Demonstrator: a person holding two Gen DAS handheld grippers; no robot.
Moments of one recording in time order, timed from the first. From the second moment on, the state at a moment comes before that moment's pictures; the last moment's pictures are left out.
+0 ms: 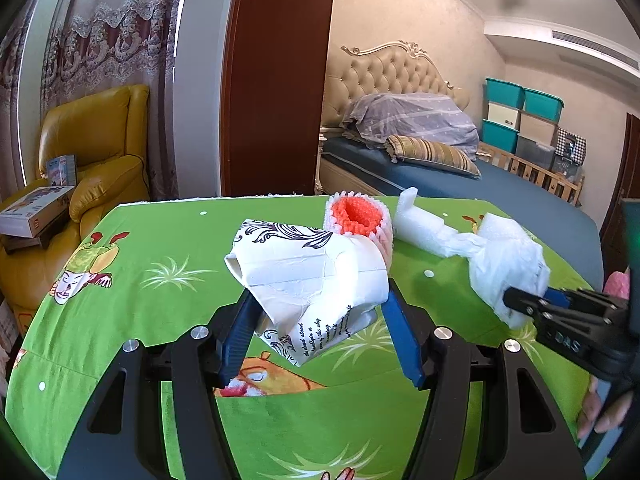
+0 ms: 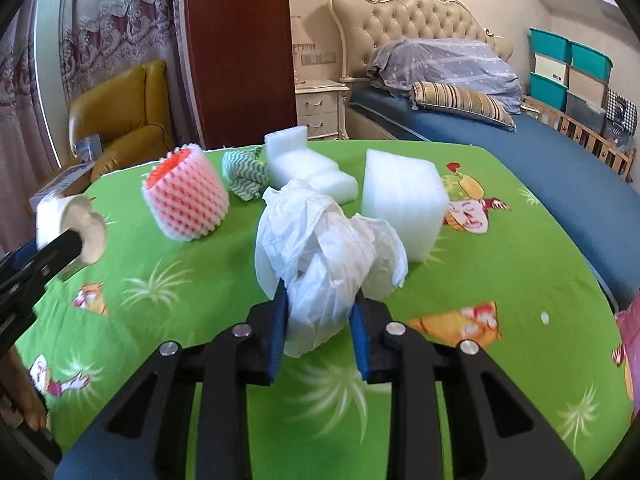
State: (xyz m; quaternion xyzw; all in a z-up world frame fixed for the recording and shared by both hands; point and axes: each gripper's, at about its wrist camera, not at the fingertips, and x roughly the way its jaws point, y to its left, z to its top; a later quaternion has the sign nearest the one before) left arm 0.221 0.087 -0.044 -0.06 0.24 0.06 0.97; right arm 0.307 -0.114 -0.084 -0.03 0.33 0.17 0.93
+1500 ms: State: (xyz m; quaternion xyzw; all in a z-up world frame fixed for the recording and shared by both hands) left arm 0.163 -0.055 -0.013 0.05 0.20 -0.07 0.98; right arm 0.166 -0.246 -0.040 0.00 0.20 0.15 0.97
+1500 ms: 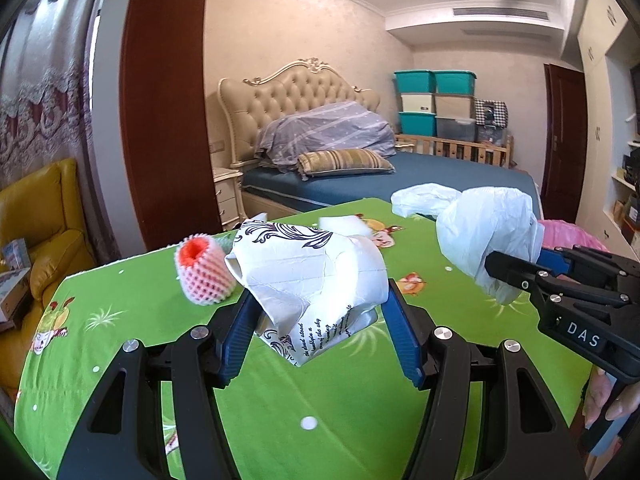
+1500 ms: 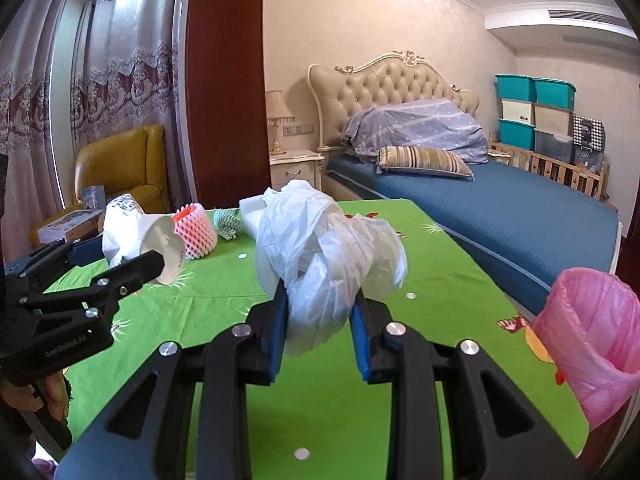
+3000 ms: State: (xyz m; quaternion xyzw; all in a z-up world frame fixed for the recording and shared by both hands) left arm 0.220 -0.327 -0.004 0.10 0.21 -0.36 0.91; right arm 0.129 -0.537 -0.070 0.07 0.17 -0.10 0.98
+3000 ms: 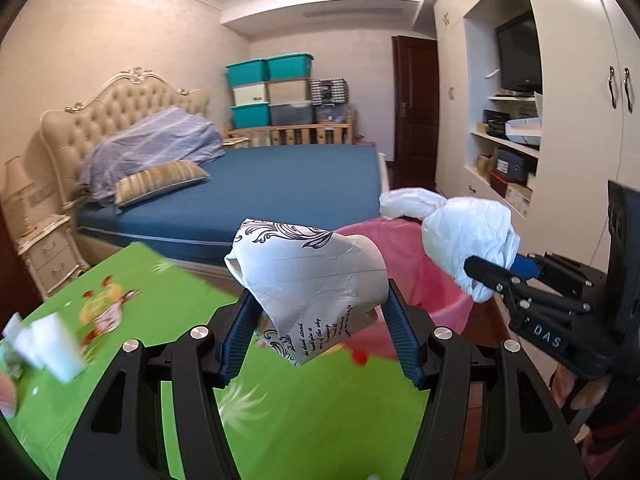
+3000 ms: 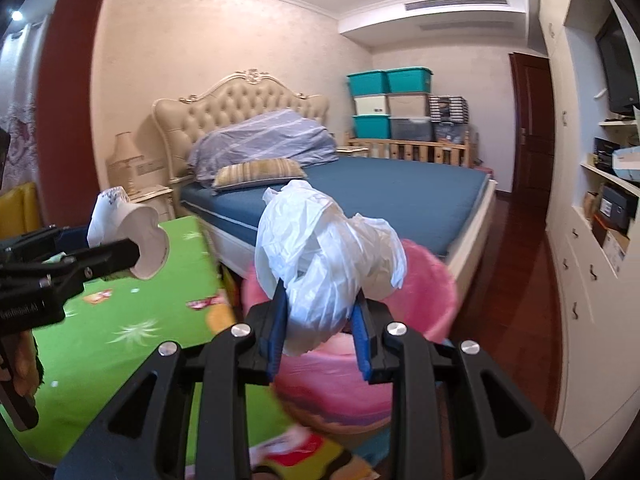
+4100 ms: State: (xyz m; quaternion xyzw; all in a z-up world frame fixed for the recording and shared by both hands) left arm 0.271 -0.281 -0.029 0.05 0.25 -0.26 0.93; right arm 0.130 -0.540 -0.082 0.07 0.17 -0.08 0.98
